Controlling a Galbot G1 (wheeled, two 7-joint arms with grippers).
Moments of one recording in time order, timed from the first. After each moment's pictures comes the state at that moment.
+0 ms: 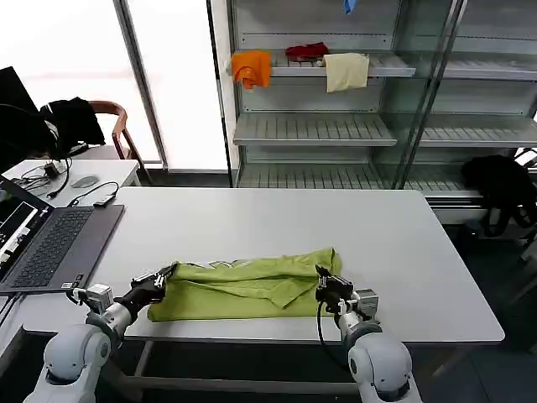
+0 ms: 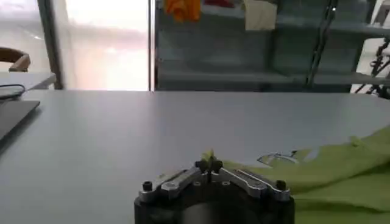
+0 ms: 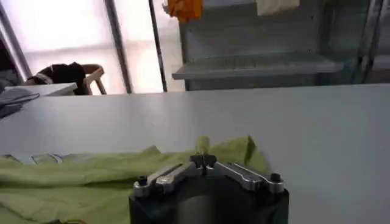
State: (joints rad) left arm 1.18 -1.16 -0.67 -1.79 -0.40 0.51 0.35; right arm -1.20 1.50 0.39 1.99 0.13 -0.58 -0.04
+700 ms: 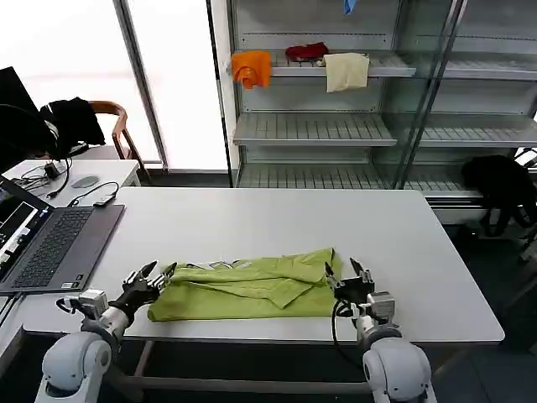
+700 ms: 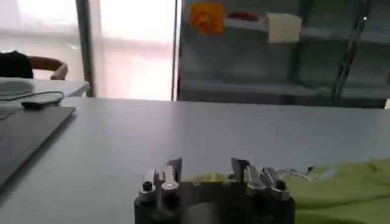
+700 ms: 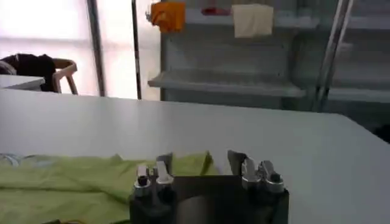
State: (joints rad) left arm 1.23 -1.24 -0.71 -1.89 -0.39 0.50 0.20; right arm -1.21 1.48 0.48 2.09 0.06 -0.58 -0.03
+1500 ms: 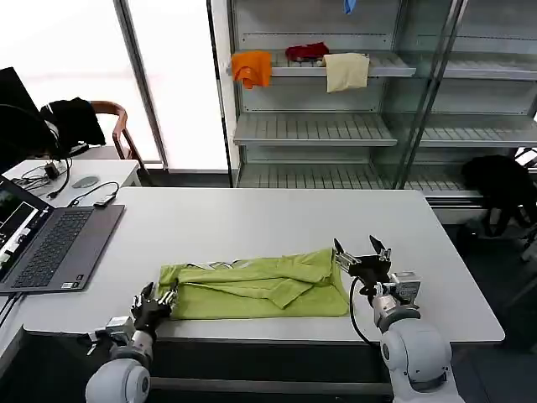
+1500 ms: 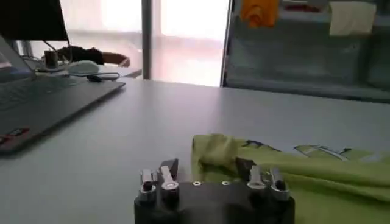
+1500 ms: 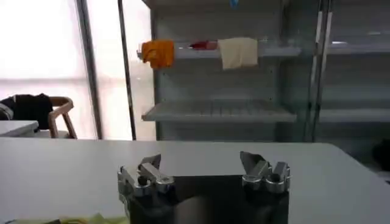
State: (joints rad) left arm 1.31 -1.44 -0.65 -1.88 -0.24 0.40 -0.03; right arm -1.15 1.45 0.51 2.09 0.15 -0.58 -0.03
